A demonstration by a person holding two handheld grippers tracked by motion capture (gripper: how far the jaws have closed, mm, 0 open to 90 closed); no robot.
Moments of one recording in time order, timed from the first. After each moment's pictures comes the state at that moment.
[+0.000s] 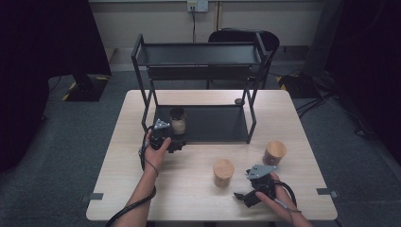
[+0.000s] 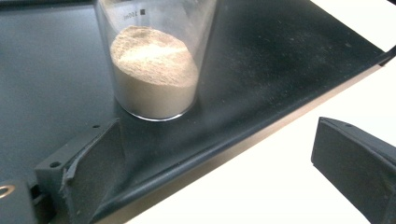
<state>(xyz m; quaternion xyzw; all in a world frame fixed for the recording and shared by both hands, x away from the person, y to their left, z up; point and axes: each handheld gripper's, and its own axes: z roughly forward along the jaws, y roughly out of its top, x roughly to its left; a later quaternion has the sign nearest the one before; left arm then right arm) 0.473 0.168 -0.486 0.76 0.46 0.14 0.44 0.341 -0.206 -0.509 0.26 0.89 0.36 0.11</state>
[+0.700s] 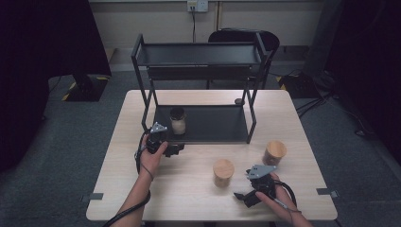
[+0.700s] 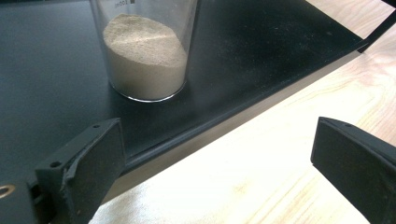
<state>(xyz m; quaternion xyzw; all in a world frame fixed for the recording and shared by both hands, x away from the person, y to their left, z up) 0.459 0.179 -0.484 0.77 0.45 0.13 0.44 0.341 -0.206 -0.509 0.26 0.89 0.36 0.11</state>
